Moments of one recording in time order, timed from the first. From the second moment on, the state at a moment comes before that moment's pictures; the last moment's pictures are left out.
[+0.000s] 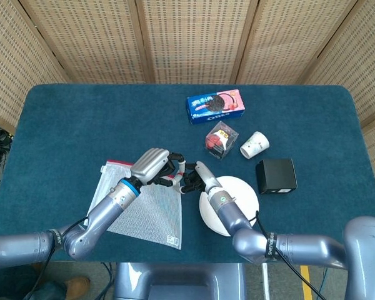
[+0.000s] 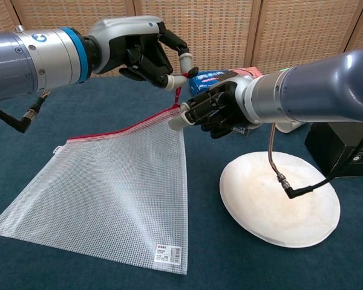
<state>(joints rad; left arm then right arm) -0.94 -1.47 -0.31 -1.70 1.01 0.86 -0.03 1.07 -1.55 0.38 -1.72 -0.19 0.89 0.08</state>
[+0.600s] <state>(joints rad) -0.94 -1.48 -0.31 -1.68 1.01 0.85 -0.04 1.03 -1.55 0.41 -1.74 -0.21 0.87 0.06</state>
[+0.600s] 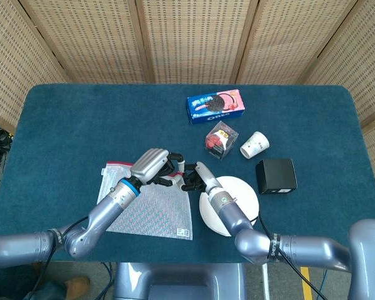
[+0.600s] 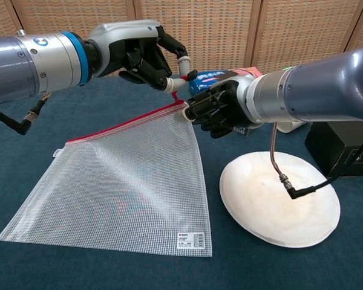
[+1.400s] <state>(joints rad) -0.93 -1.49 -0.31 -1.60 0.97 0.85 -0.07 0.97 -1.50 0.45 -1.79 -0.27 0.84 0.09</state>
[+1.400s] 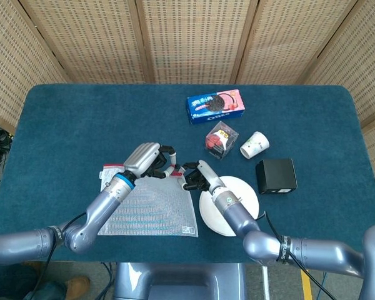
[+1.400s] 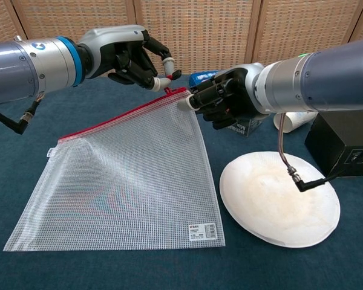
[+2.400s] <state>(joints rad) -0.90 -1.49 -0.31 -1.51 0.98 0.79 -0.16 0.92 -1.47 0.51 -1.82 -0.31 0.83 0.20</state>
